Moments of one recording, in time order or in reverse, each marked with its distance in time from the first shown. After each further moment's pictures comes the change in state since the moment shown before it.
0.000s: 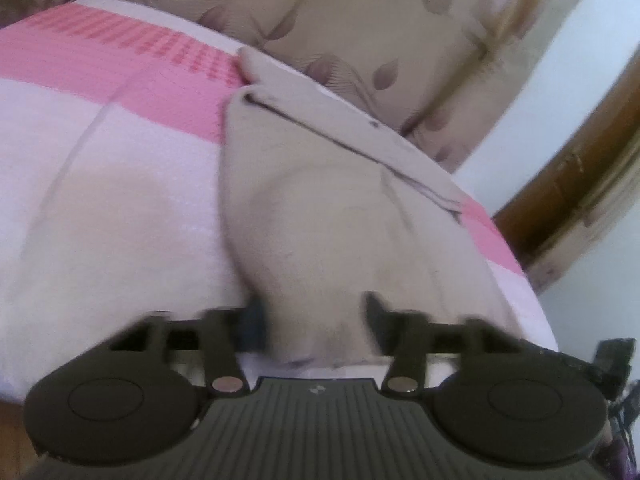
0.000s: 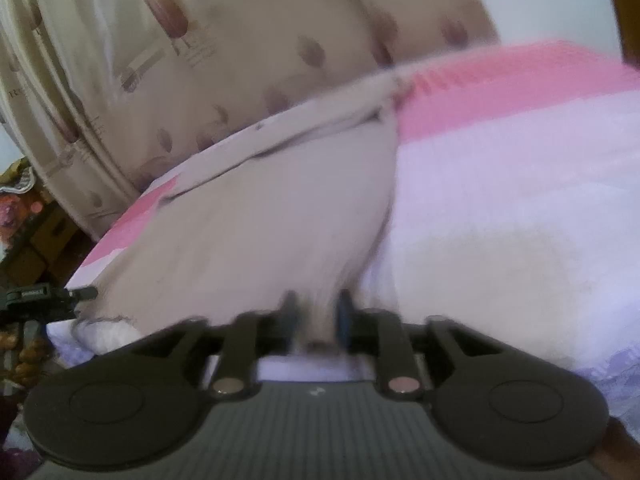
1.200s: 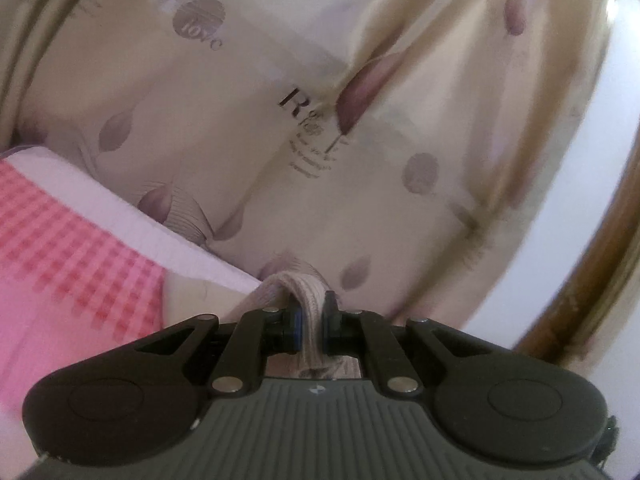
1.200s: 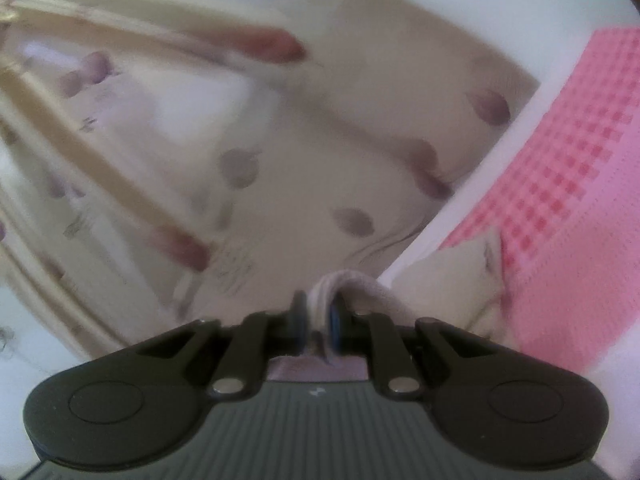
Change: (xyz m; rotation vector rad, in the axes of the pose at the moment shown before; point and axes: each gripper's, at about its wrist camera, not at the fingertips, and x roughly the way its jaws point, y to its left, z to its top) left arm 0.064 -0.056 0.188 -0.040 -0.427 -0.012; right arm 0.081 -0.048 0.208 0.446 -0.356 0.288
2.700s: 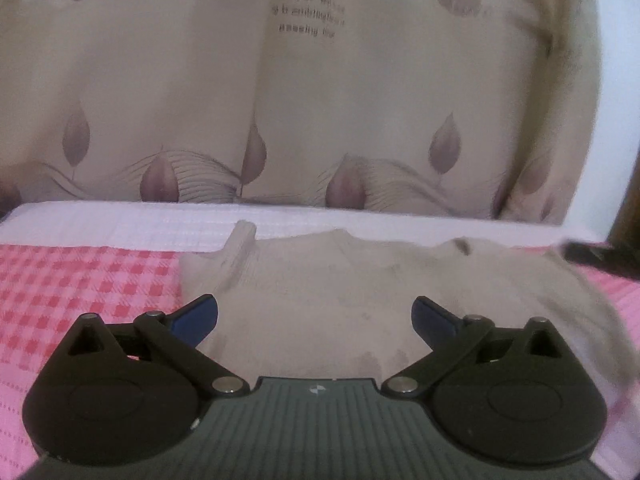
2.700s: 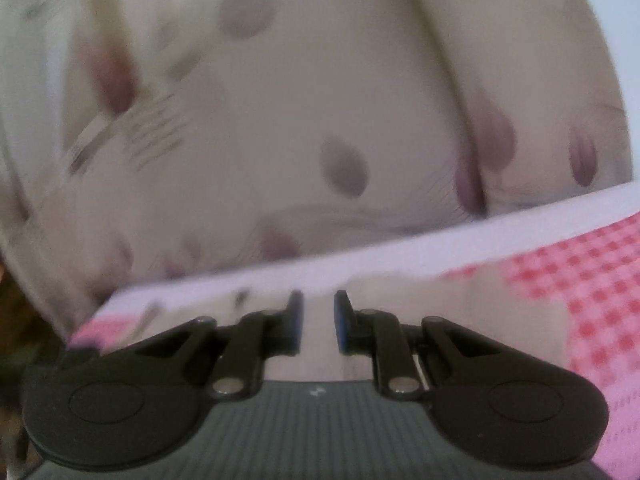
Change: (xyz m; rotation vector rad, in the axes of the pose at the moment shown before) left arm 0.139 0.007 -0.060 0.447 0.225 0.273; right arm 0.162 0.016 -0.053 -0.595 0.191 -0.193
